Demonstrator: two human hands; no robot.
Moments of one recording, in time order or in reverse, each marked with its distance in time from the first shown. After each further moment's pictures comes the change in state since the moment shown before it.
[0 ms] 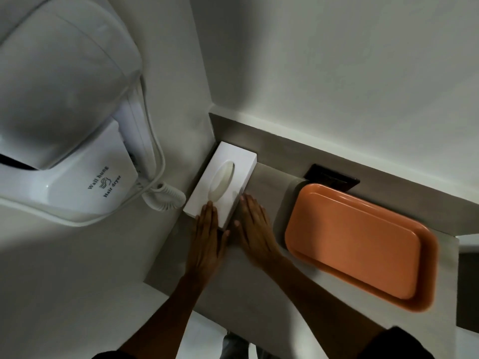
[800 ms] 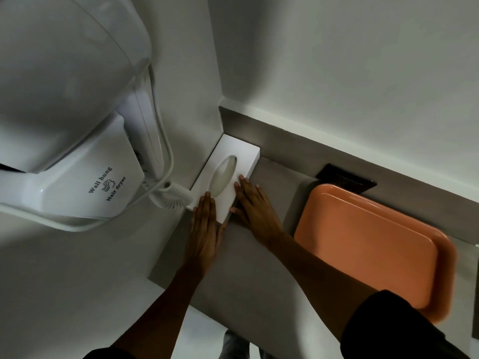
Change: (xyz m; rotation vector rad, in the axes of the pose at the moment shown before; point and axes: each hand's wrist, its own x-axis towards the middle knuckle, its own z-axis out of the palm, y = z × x) left_hand 0.015 -0.037 0.014 0.171 0.028 0.018; right_hand 0.061 0.005 -0.004 -0.201 -0.077 -0.187
